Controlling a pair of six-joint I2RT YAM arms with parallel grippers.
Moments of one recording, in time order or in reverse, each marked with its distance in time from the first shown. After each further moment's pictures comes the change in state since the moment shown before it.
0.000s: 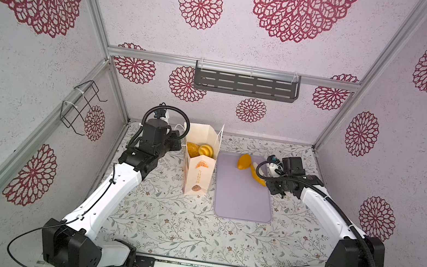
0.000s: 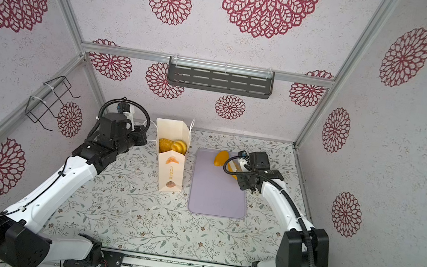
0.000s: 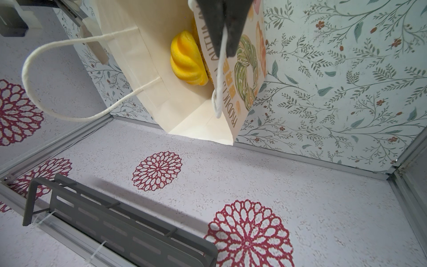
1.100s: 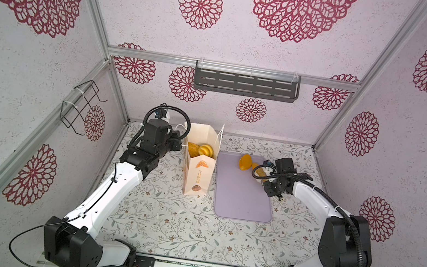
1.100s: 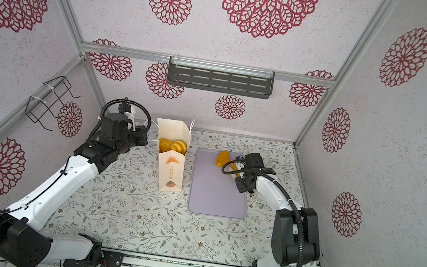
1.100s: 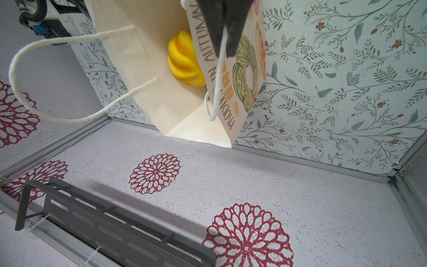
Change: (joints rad) left arm 0.000 0.010 0.000 -0.001 0.000 0.000; right arm -0.002 0.150 0.012 0.020 0.060 -0.013
